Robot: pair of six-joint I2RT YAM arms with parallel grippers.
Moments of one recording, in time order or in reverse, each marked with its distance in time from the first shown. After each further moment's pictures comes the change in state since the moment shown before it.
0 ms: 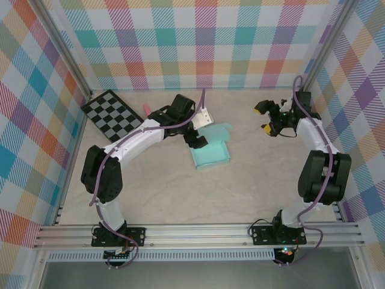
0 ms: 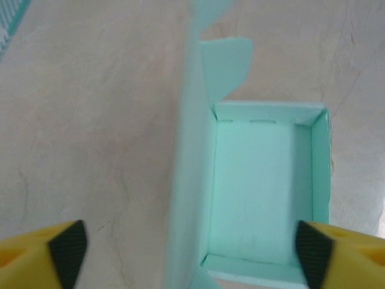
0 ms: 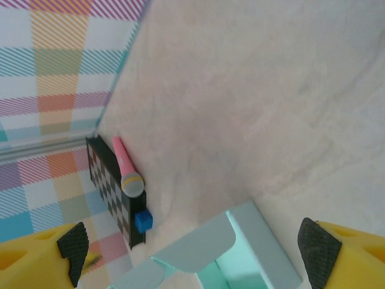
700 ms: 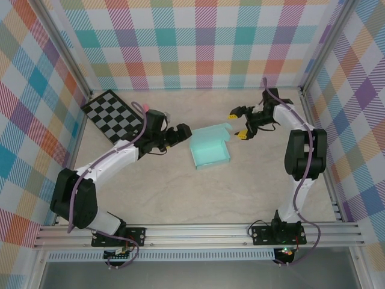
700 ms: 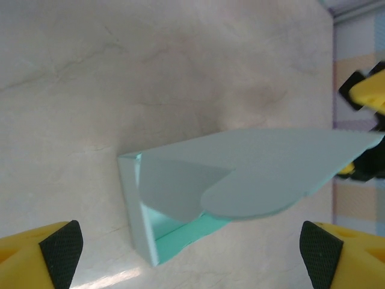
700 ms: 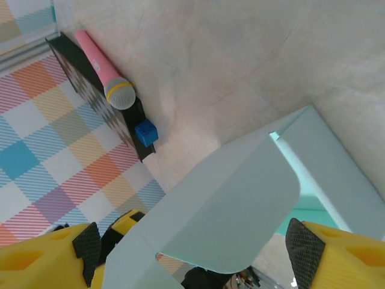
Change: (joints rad) left arm 0.122 -0.320 -0.483 0.278 0.037 -1.429; right arm 0.191 0.297 0.262 -0.300 -0.202 0.006
